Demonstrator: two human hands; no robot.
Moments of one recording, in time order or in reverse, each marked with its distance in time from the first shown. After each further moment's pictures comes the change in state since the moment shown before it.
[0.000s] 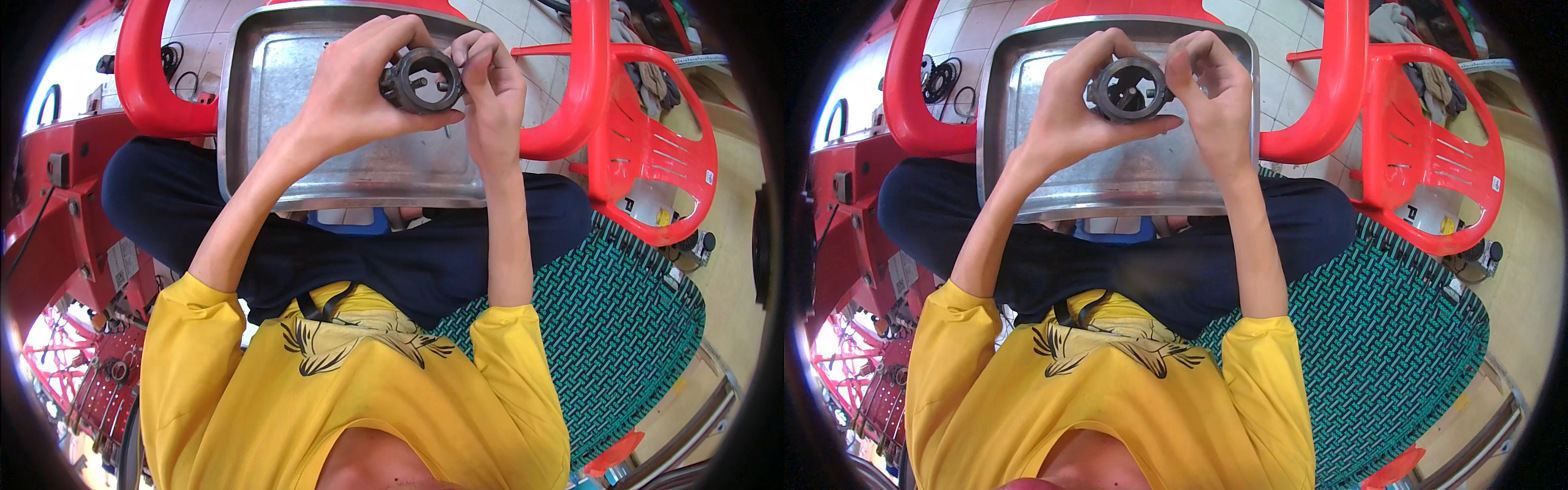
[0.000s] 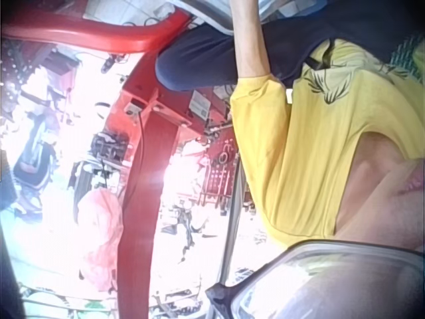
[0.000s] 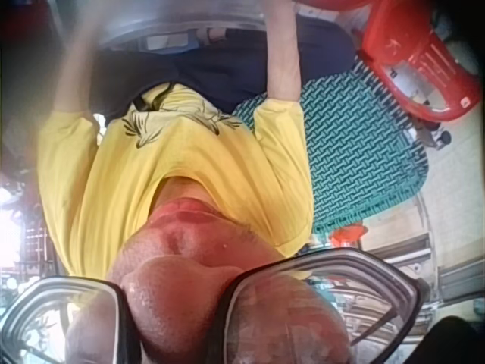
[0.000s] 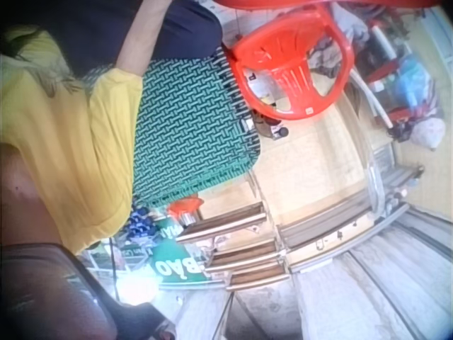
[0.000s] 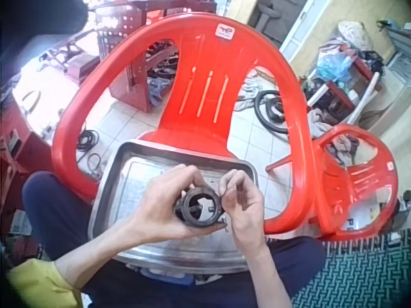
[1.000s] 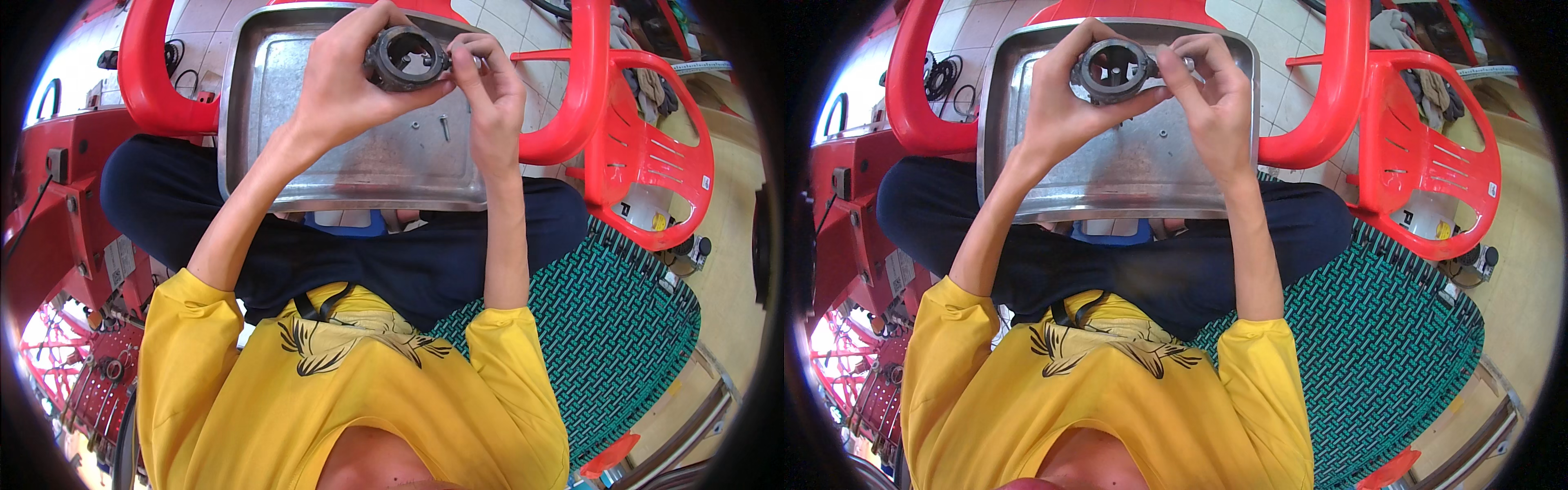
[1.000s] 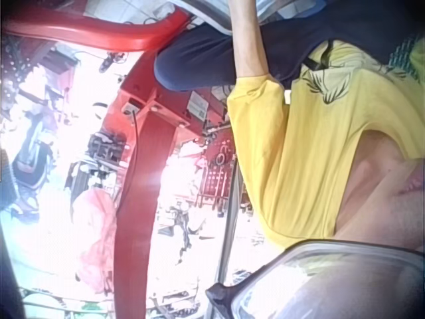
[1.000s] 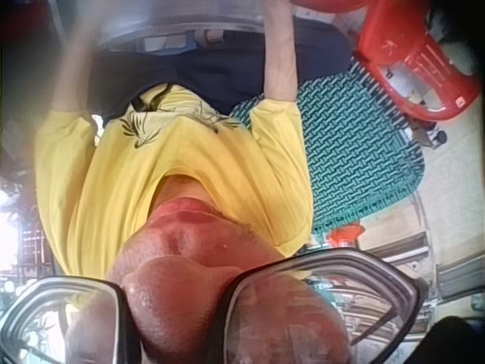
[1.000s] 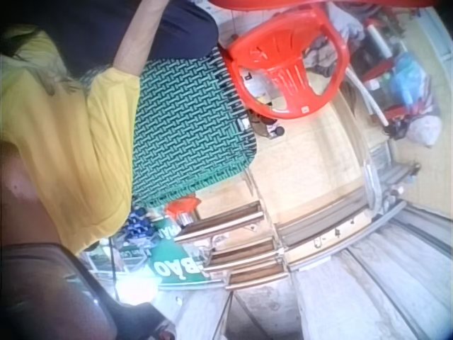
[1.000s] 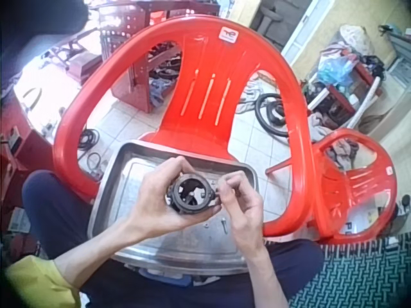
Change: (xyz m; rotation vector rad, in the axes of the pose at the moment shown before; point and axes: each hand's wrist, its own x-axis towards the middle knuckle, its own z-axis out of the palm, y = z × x) left_hand 0.003 -0.008 -0.006 -0.007 0.090 -0.052; right_hand 0.004 0.000 -0.001 0.021 -0.037 0.032
